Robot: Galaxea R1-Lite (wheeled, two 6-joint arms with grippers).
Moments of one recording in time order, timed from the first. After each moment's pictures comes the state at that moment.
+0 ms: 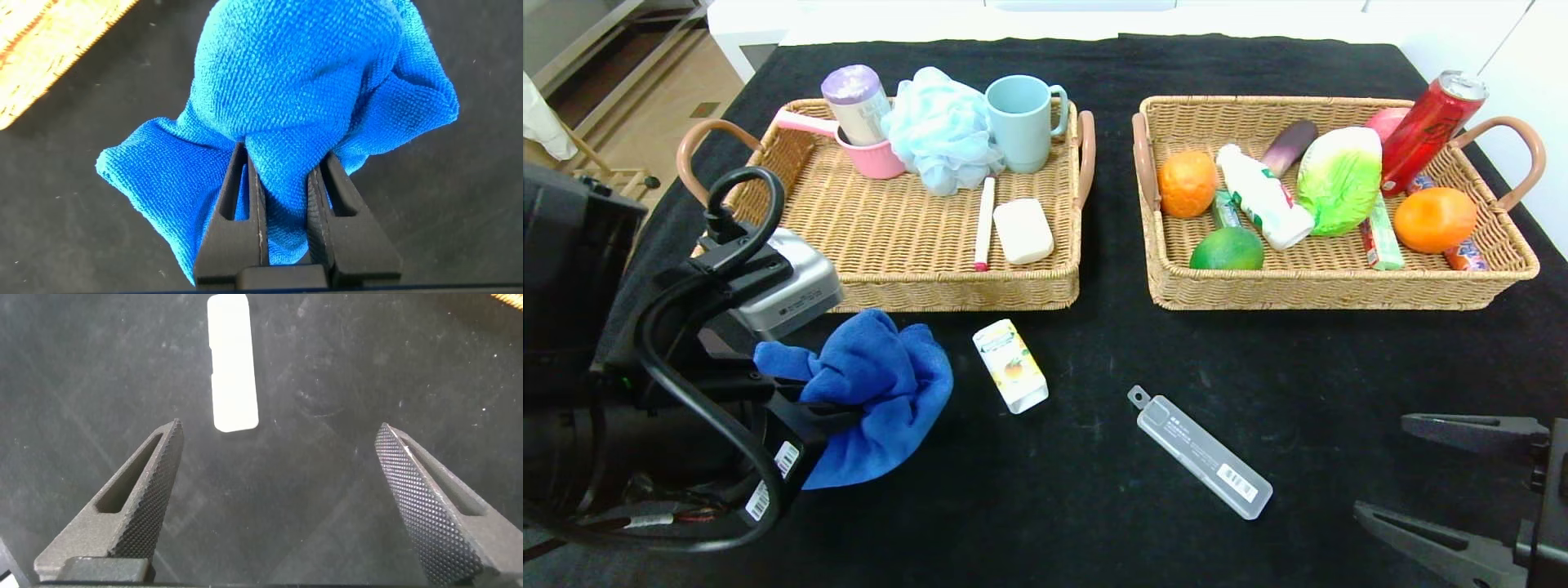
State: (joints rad) left arm -0.62 1.29 -1.08 0.43 0.30 0.20; right arm 0.36 1.08 -0.53 -0.19 0.32 -0.18
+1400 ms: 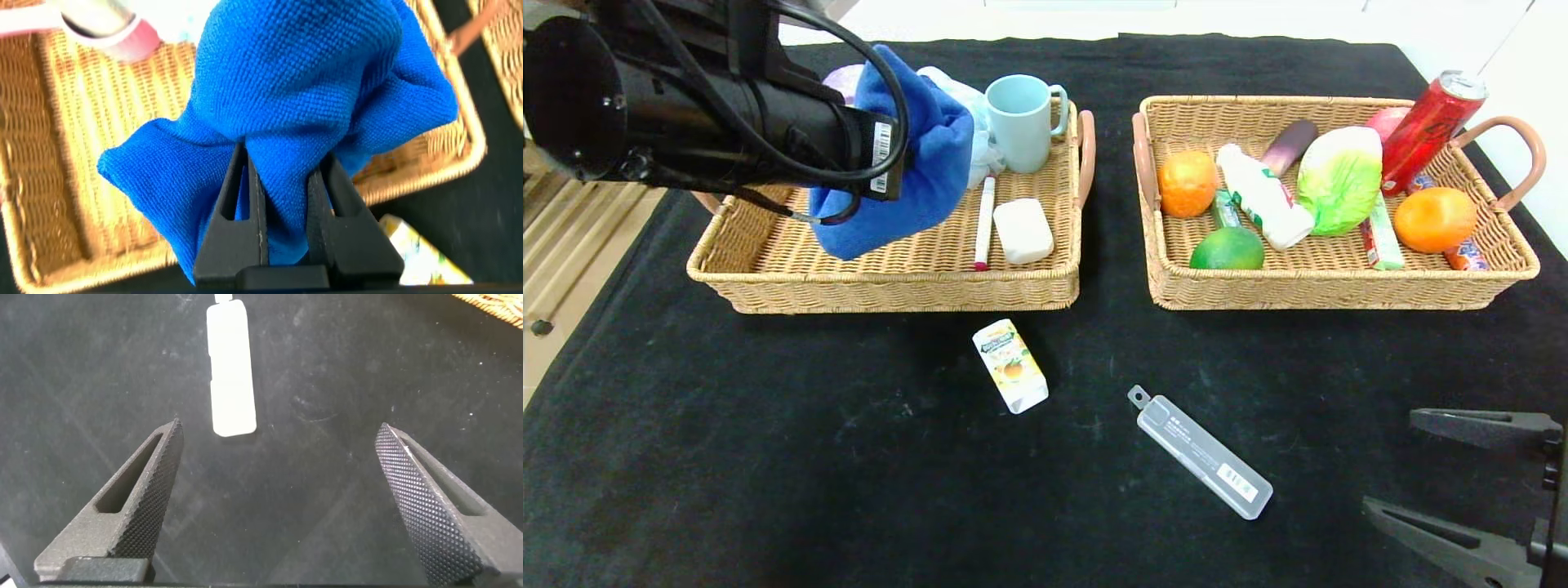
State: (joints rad) left arm -0.46 1.66 -1.72 0.30 0.31 0.10; right arm 0.36 1.06 -0.53 -0.19 0.32 -0.18
